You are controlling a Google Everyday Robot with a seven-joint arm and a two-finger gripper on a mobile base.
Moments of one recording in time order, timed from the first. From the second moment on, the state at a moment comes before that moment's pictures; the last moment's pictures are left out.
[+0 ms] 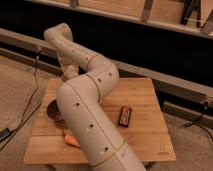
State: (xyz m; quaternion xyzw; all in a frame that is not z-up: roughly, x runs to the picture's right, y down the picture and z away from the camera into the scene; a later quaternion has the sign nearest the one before) arm -0.205 -0.105 0.897 -0.24 0.17 0.51 0.81
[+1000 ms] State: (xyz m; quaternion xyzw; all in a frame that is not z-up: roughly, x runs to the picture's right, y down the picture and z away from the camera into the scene) arm -0.235 -0.094 0.916 -0.24 0.05 0.49 0.83
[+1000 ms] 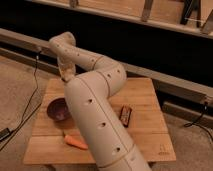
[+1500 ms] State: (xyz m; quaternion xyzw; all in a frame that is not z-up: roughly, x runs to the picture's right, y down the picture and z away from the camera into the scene) arm -0.239 -0.093 0.885 -0.22 -0.02 0.47 0.86
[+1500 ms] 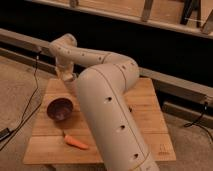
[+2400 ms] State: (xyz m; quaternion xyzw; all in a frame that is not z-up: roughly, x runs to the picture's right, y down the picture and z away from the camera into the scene) arm -0.238 -0.099 0.883 -0.20 -0.11 0.40 0.88
